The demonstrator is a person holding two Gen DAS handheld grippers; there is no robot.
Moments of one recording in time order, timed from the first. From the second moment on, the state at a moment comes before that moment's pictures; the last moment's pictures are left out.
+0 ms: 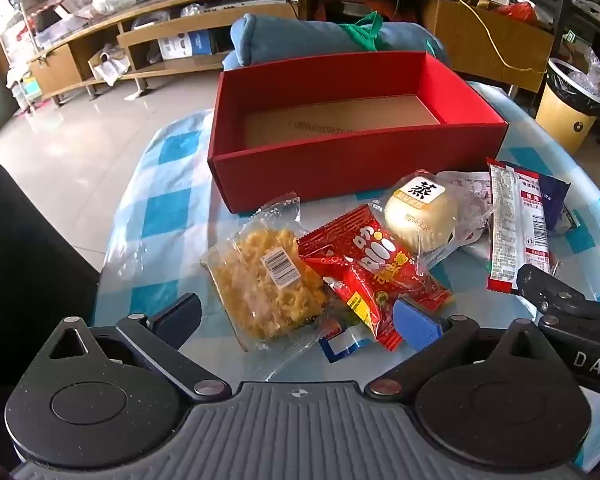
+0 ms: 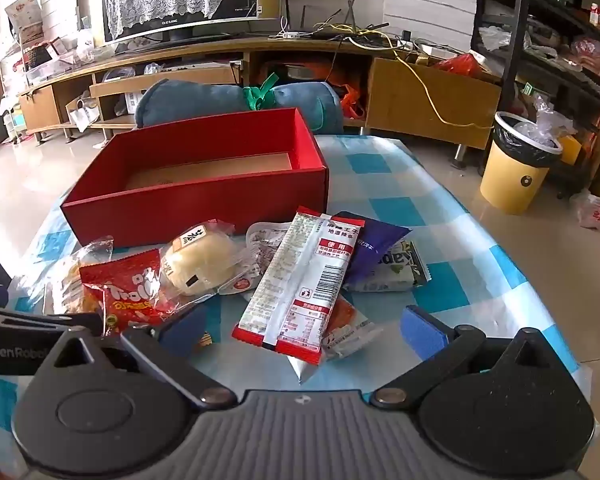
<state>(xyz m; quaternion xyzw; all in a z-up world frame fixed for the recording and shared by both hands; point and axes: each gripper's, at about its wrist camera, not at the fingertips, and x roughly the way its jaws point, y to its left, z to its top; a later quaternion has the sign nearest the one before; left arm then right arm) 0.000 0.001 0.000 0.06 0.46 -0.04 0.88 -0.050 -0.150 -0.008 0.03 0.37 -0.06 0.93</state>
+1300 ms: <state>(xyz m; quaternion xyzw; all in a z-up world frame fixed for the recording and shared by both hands) -0.002 0.000 -0.007 0.07 0.47 -0.04 0.88 -0.047 -0.150 -0.014 0.02 0.39 -0.06 0.92</state>
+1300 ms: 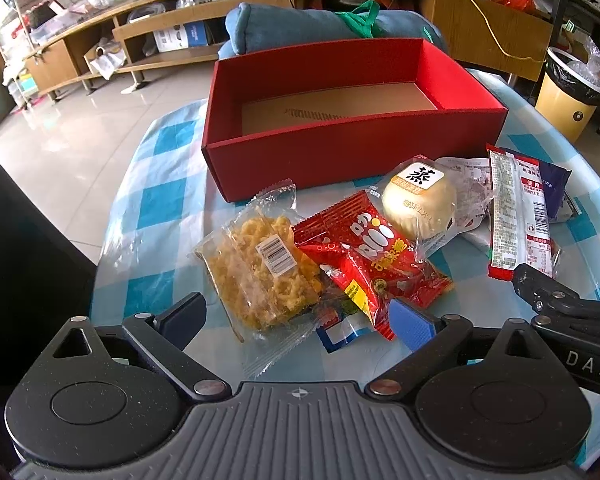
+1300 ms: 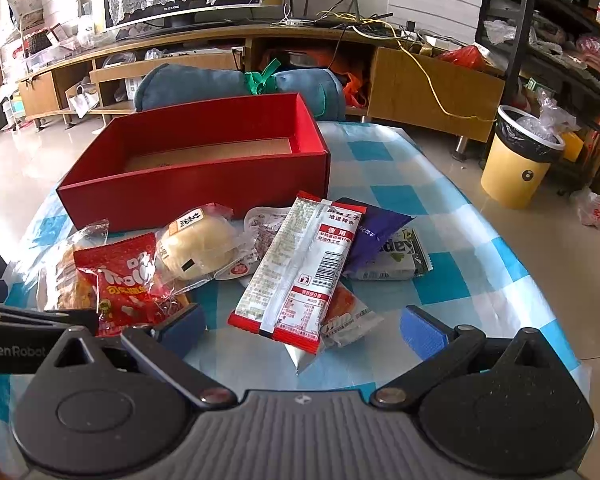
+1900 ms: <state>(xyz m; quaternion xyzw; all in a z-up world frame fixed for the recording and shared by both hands) -0.004 -0.003 -0.011 0.08 0.49 -0.04 0.87 -0.045 -0.146 -0.019 0.01 0.41 -0.05 0.91</state>
